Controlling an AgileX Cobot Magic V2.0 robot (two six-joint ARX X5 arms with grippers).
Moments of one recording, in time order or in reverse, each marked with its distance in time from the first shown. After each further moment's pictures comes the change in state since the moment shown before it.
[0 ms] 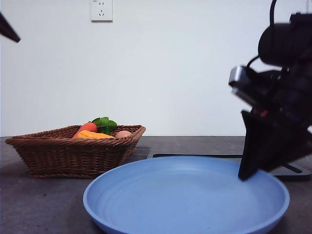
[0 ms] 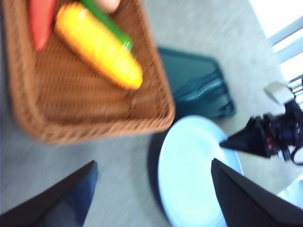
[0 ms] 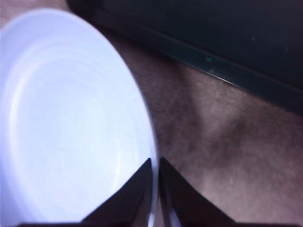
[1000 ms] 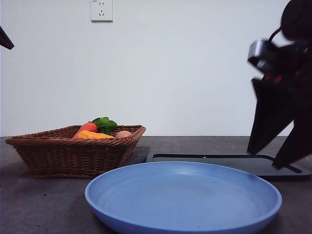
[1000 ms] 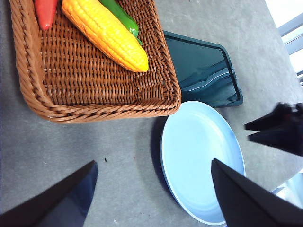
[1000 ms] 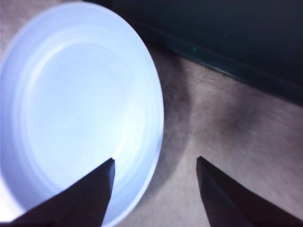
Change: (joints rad) left arm 0.022 -0.008 -0.001 -0.098 0.001 0.050; right arm -0.046 -0.114 -0.013 -0.103 0.016 -0.066
